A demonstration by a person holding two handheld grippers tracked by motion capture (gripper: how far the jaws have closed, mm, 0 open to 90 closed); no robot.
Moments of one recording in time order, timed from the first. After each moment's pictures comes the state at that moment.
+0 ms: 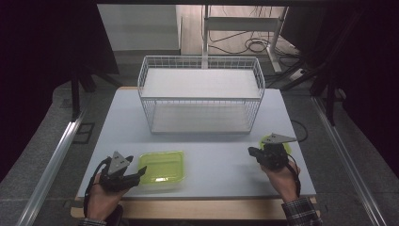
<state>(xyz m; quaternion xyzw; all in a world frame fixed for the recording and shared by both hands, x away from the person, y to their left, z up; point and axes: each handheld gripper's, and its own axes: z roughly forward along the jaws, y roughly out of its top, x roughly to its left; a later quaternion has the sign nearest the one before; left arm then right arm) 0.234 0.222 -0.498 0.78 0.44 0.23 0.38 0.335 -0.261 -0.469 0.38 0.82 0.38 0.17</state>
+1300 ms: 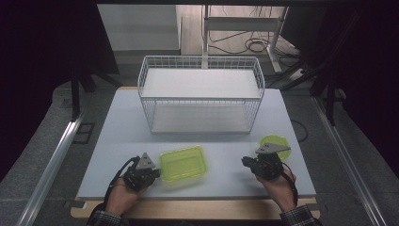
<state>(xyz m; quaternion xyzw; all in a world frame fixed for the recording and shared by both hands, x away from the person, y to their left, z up) 0.262 0.163 -0.520 0.85 0.37 0.13 0.34 0.313 -0.249 -0.479 0.36 0.84 0.38 0.14</state>
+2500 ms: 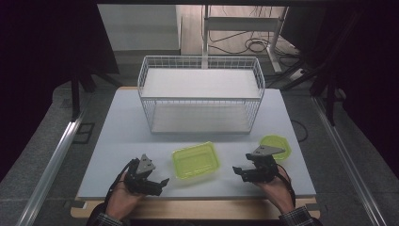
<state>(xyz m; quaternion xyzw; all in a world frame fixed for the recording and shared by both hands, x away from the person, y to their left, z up) 0.251 0.162 -0.522 0.84 0.38 0.18 0.35 0.316 -0.241 -0.495 0.35 0.84 0.40 0.13</state>
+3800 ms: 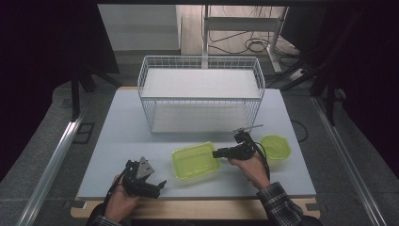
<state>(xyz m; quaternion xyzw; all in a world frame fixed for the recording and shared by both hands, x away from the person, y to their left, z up) 0.248 0.166 -0.531 0.84 0.37 0.21 0.33 0.388 -0.187 -0.501 0.43 0.79 0.41 -0.12</state>
